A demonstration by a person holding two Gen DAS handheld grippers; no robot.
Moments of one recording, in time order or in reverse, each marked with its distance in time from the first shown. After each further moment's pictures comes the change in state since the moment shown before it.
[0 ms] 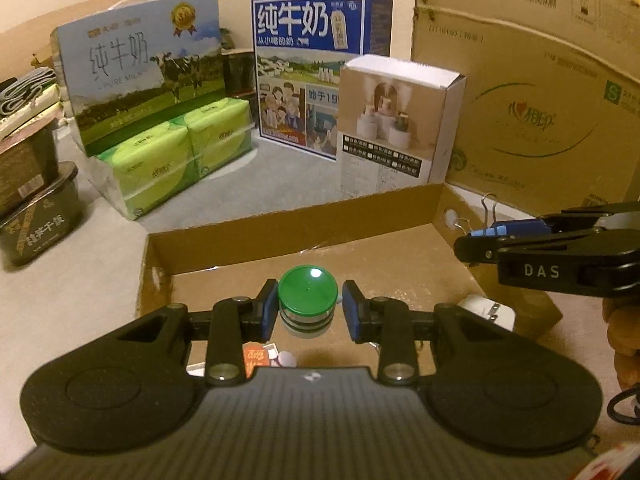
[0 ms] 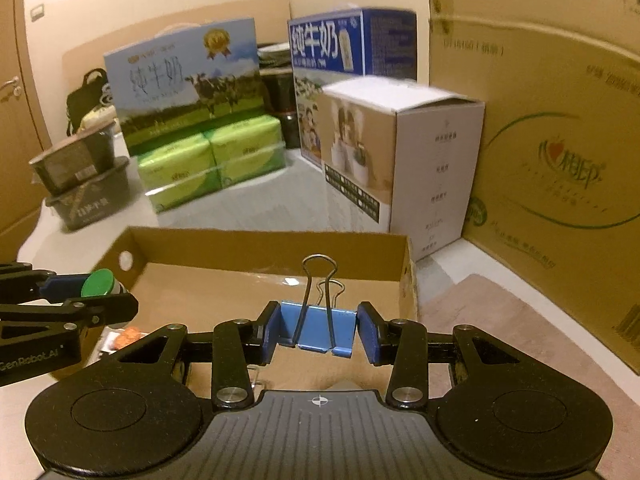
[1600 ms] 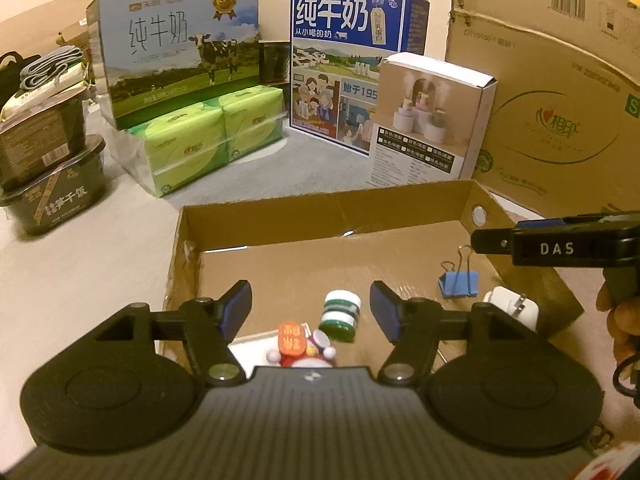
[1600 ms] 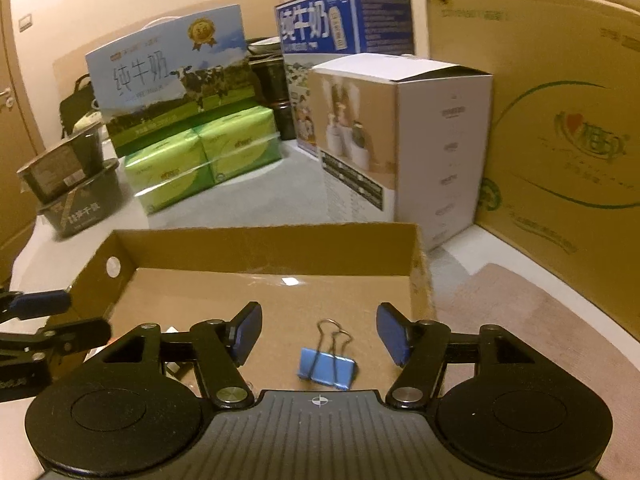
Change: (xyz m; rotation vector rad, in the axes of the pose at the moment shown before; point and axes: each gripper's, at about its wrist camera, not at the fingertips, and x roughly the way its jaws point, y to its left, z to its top) left arm -0.013 0.025 -0.021 -0.073 -0.007 0.035; right arm 0.024 -0.007 -0.002 0.053 0.012 0.010
